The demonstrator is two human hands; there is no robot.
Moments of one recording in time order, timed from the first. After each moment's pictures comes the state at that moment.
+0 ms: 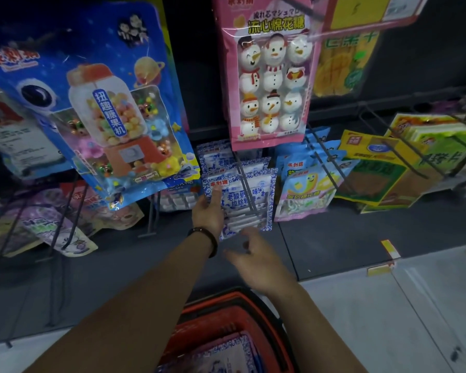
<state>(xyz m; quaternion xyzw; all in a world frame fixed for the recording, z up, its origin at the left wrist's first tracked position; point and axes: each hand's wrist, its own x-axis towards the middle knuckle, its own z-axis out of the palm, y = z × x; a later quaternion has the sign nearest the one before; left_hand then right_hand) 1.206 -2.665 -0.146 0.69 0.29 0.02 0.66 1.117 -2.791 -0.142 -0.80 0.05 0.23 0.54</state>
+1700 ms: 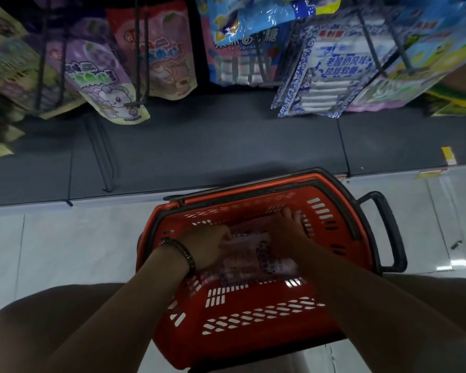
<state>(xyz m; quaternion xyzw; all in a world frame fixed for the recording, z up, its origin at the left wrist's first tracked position) 0.949 -2.466 -0.203 0.87 -0.05 -0.45 0.21 0.977 -2.701 -0.333 -0.89 -0.20 0.39 -0.12</state>
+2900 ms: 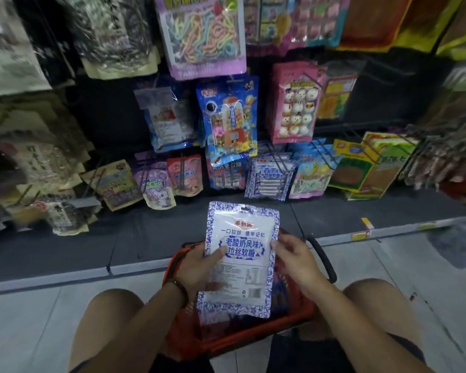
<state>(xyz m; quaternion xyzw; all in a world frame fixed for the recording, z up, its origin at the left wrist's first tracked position) 0.818 -2.498 -0.032 0.68 0.17 -0.19 0.69 0.854 -2.752 -0.070 -0.73 0.10 0.08 0.67</state>
